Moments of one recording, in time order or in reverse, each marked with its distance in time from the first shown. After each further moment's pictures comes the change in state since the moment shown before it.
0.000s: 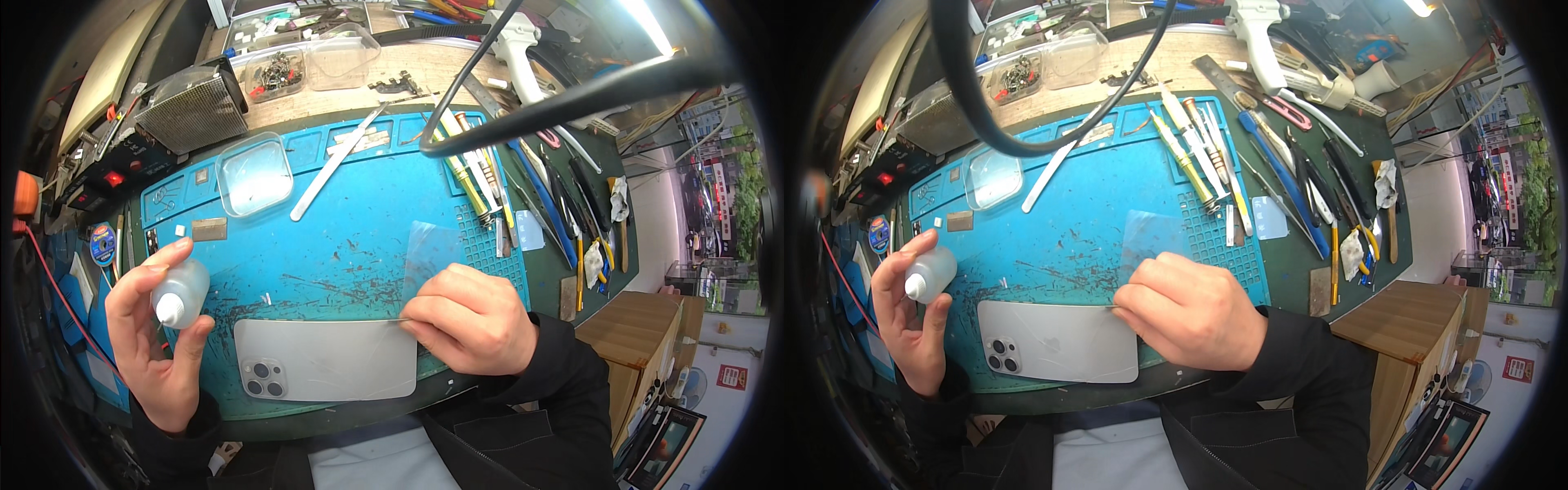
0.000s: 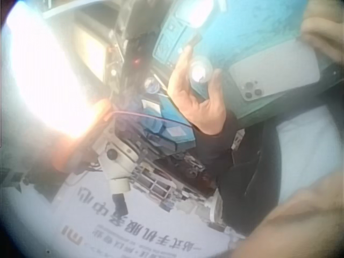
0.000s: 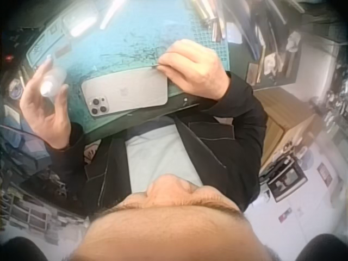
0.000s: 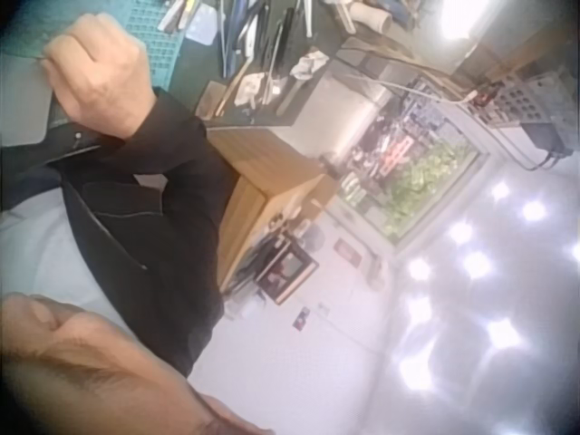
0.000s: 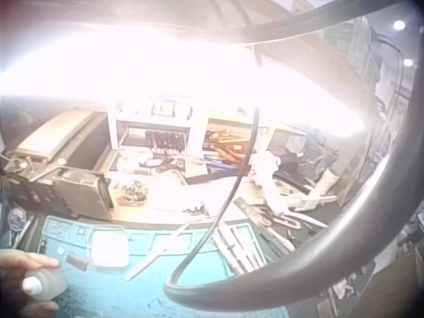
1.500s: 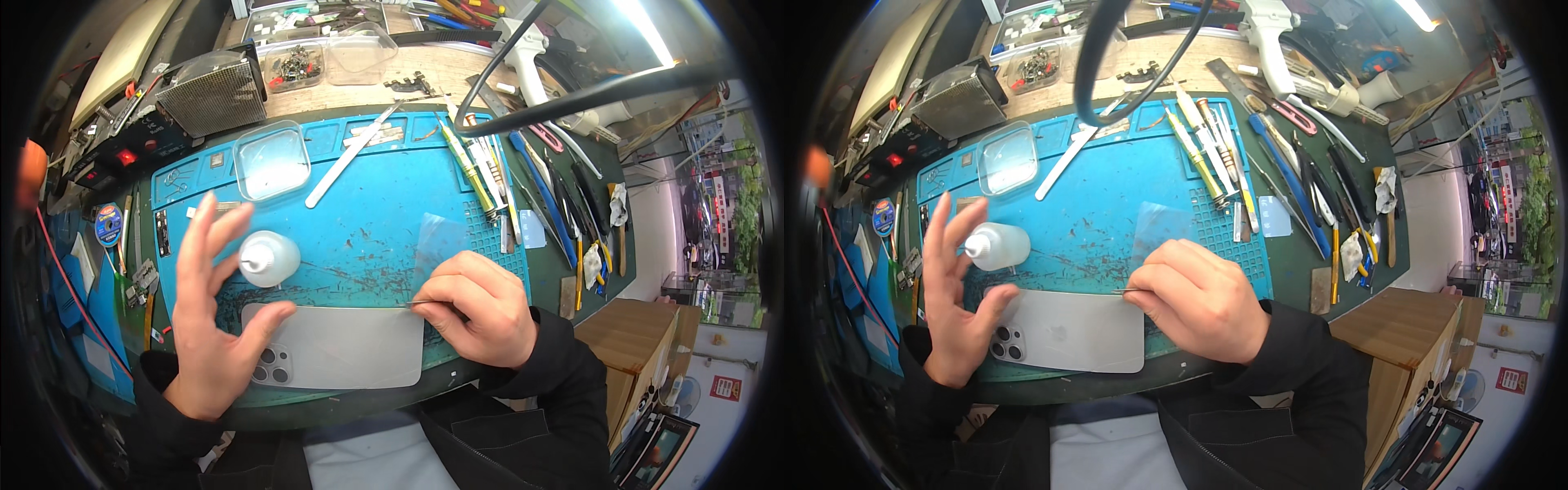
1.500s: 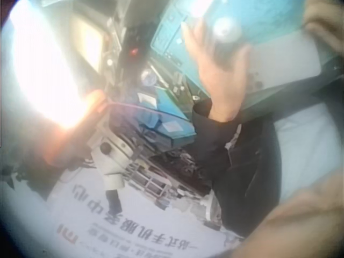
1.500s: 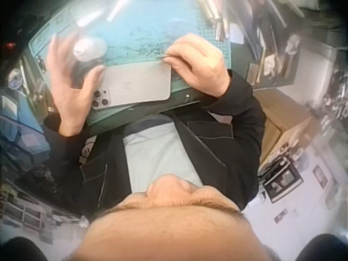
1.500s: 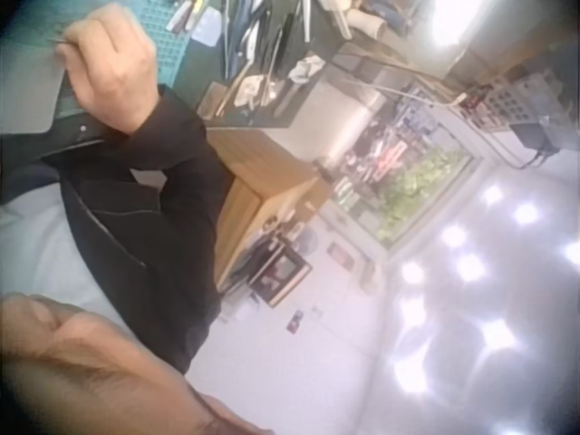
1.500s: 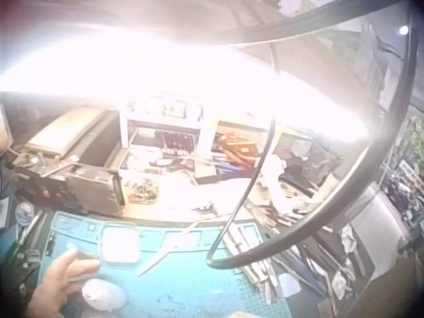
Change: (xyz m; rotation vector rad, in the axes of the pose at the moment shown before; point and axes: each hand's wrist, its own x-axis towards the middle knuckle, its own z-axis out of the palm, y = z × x) left_hand 0.002 0.002 0.042 -0.058 -0.048 -0.084; right_hand -0.001 0.000 0.001 0.029 0.041 0.046
